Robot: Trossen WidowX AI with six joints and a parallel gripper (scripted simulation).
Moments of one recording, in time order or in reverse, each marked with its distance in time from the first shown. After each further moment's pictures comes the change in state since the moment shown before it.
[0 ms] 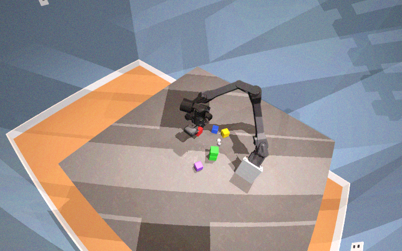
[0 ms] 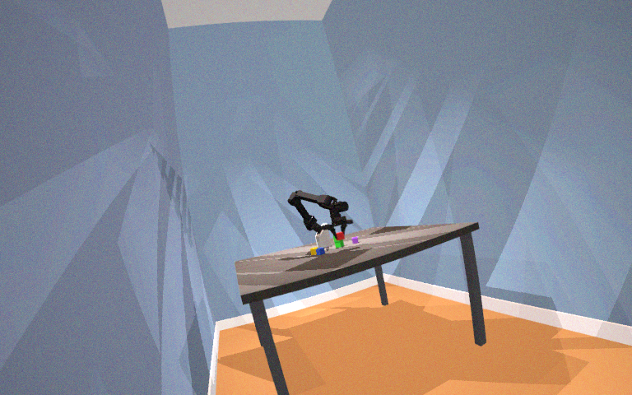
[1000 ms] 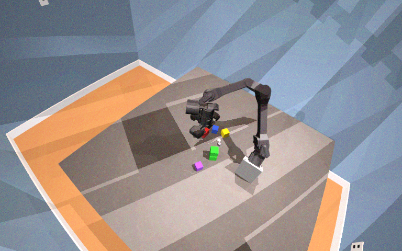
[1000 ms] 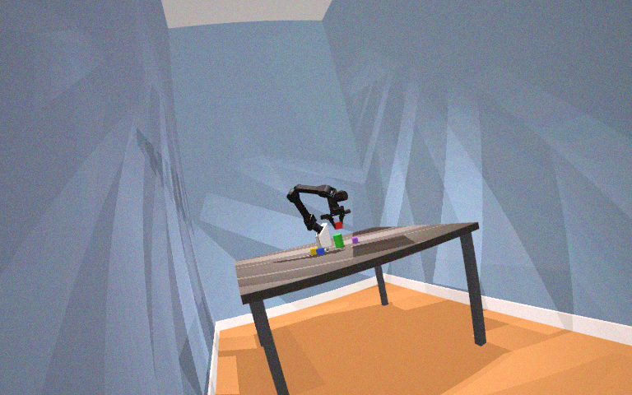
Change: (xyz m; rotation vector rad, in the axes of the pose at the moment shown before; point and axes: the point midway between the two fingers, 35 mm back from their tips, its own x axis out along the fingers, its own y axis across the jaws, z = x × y) arm -0.062 0.024 -0.055 -0.003 -0.002 0.014
